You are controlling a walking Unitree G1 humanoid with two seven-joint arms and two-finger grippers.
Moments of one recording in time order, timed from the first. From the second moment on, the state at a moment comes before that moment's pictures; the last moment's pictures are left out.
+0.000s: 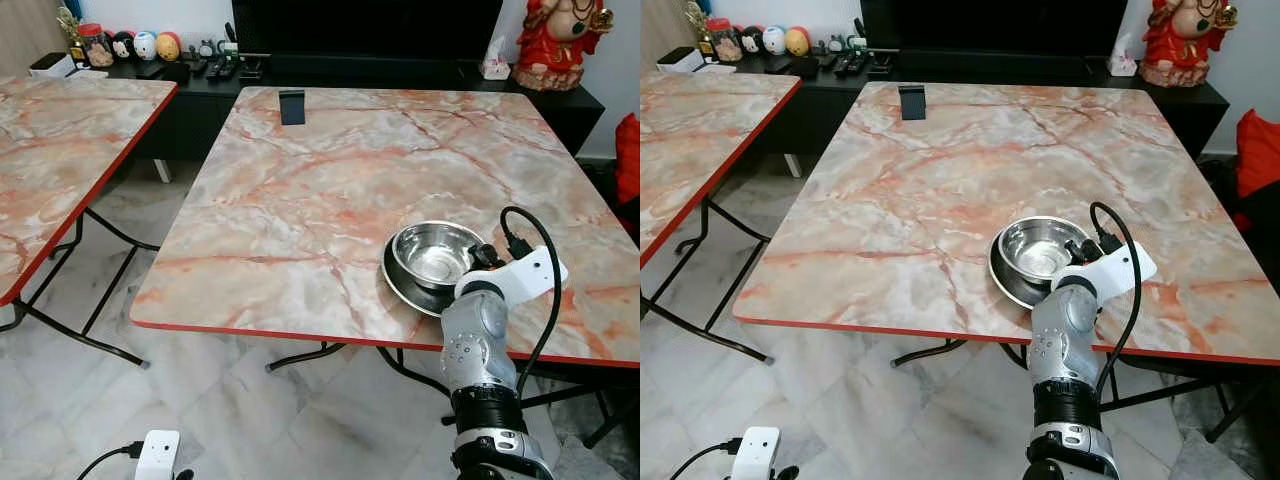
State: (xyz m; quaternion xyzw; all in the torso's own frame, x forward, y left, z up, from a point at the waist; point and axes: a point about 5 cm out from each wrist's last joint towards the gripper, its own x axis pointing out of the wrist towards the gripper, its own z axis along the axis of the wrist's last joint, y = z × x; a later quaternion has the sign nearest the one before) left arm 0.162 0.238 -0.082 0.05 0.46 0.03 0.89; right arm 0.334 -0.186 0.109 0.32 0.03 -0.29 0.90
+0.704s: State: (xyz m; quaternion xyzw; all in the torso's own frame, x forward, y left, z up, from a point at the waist) left arm 0.162 0.238 -0.082 0.05 0.46 0.03 0.89; right arm 0.332 -0.175 0.140 0.16 -0.08 -0.23 0.96
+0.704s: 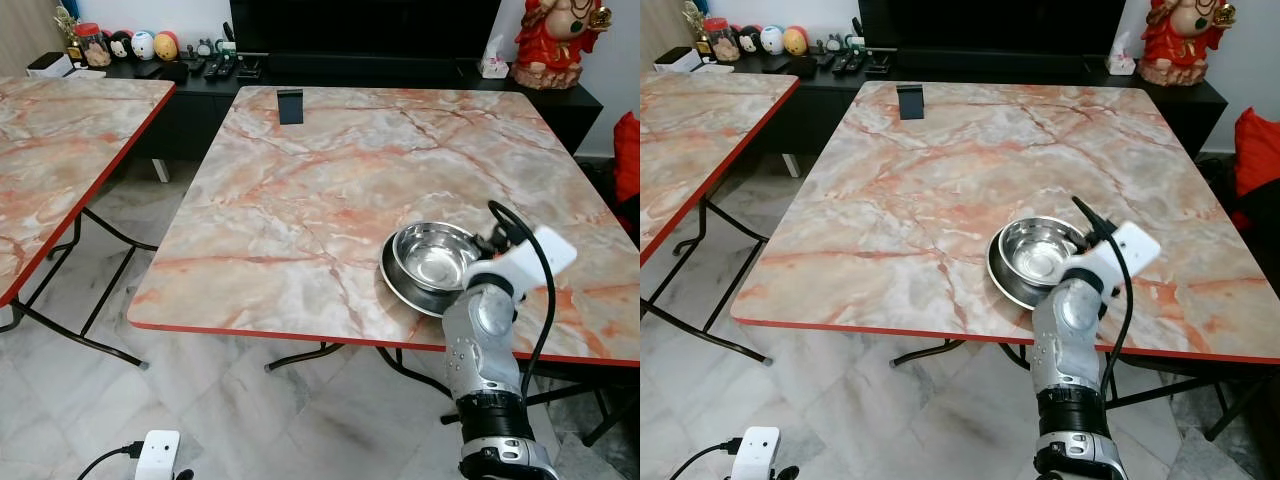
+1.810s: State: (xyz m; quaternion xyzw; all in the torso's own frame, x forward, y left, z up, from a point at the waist) left arm 0.166 0.238 -0.080 0.05 0.45 0.04 0.89; right arm 0.318 -0.137 0.125 -0.01 -0.10 -0.02 1.00
